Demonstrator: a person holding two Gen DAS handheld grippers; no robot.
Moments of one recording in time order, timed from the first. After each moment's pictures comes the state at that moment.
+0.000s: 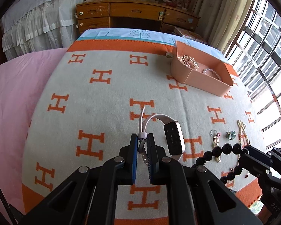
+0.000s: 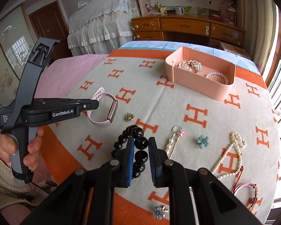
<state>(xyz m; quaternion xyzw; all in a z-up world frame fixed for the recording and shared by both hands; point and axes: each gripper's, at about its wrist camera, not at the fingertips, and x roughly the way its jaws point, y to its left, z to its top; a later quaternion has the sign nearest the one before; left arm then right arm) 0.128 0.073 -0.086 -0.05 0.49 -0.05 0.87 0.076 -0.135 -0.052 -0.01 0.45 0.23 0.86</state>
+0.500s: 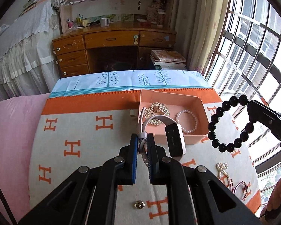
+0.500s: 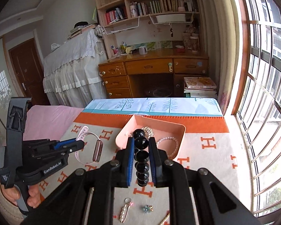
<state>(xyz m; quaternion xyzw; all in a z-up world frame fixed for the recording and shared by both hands) 0.223 -0.003 -0.017 0.00 0.43 -0.11 0.90 0.176 -0.202 0.035 0.05 0.34 0.11 0.93</state>
